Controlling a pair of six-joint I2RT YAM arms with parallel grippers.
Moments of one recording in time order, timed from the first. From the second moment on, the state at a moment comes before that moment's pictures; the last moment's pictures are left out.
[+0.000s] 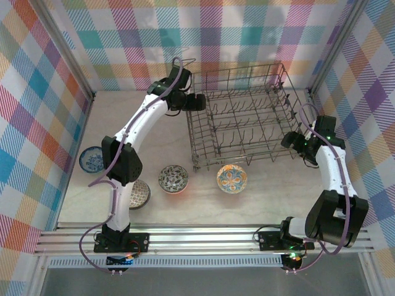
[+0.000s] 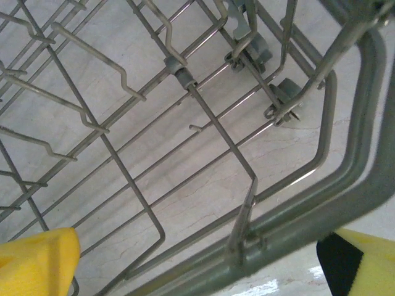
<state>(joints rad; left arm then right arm) -0.45 2.15 2.22 -0.95 0.08 -0.35 -0.27 1.32 1.02 -0.74 -0.17 0.28</state>
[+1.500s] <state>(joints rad) -0.48 1.86 1.76 -0.72 0.24 -0.48 -0.32 1.35 1.23 -0.89 -0.21 0.27</state>
